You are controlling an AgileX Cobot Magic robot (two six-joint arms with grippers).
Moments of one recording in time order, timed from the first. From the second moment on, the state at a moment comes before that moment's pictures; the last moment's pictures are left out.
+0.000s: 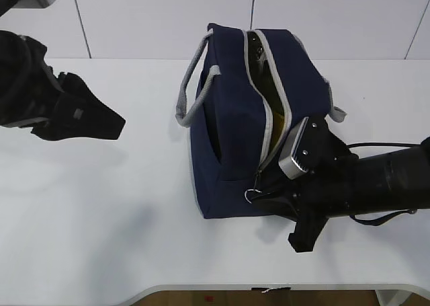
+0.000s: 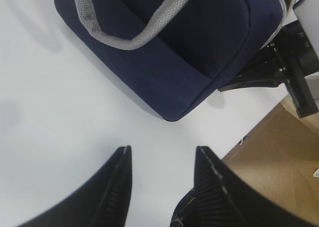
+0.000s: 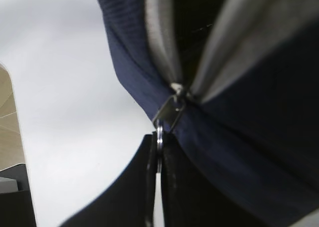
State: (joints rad) left arm -0.46 1.27 -0.96 -0.54 0.67 0.42; right arm 0.24 1.74 -0.68 1.80 0.64 -2.47
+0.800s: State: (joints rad) left arm -0.46 1.27 -0.96 -0.54 0.67 0.42; right arm 0.24 1.64 -0.68 1.72 0.59 -2.30
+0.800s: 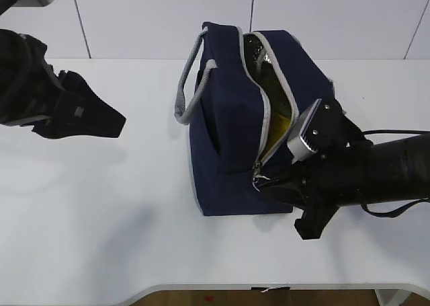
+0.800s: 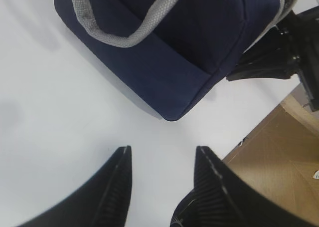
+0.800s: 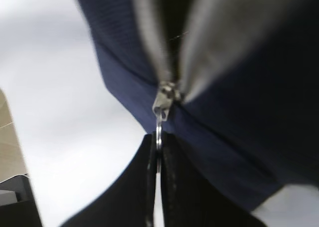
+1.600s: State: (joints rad) left arm -0.46 1.27 -0.96 -0.55 0.65 0.42; right arm 0.24 1.44 -0.68 1.59 0.56 -2.18
